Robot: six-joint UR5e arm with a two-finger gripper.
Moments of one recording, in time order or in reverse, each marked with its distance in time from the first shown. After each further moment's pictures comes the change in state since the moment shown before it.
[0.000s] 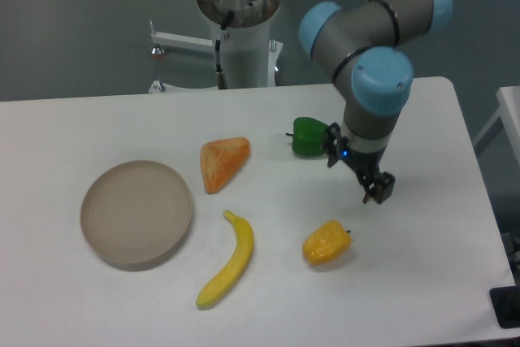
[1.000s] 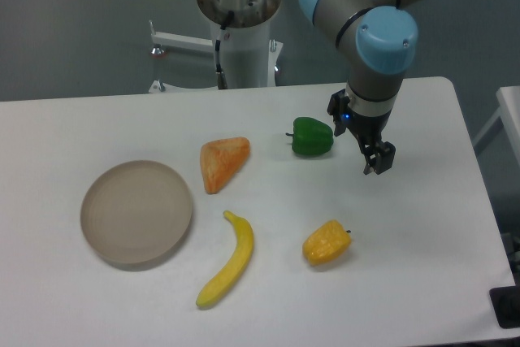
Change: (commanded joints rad) arm 0.092 0.204 -0.144 -0.106 0.006 0.270
